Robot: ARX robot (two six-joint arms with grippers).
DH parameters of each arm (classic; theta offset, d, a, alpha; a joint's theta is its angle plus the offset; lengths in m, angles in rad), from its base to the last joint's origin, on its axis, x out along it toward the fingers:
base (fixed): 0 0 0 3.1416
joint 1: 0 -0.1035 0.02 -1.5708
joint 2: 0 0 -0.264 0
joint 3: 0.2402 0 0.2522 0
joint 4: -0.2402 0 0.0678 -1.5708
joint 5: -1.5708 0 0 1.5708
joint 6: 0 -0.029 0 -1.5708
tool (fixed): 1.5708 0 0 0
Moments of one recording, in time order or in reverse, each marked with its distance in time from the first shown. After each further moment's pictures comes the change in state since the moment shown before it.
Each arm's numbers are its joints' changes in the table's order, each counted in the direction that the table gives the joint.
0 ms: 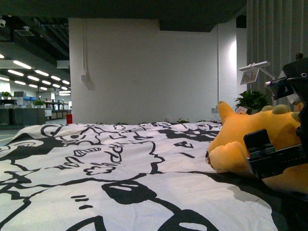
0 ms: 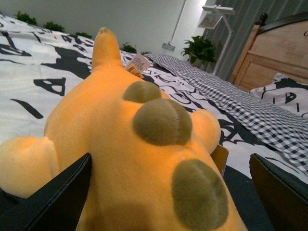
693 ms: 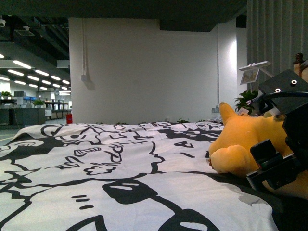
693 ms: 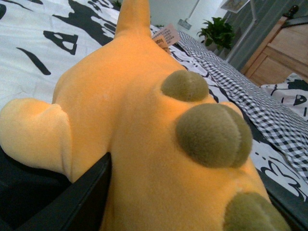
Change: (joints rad) left arm 0.000 0.000 0.000 0.000 0.000 0.000; right arm 0.023 0.016 0.064 -0.263 0.066 0.069
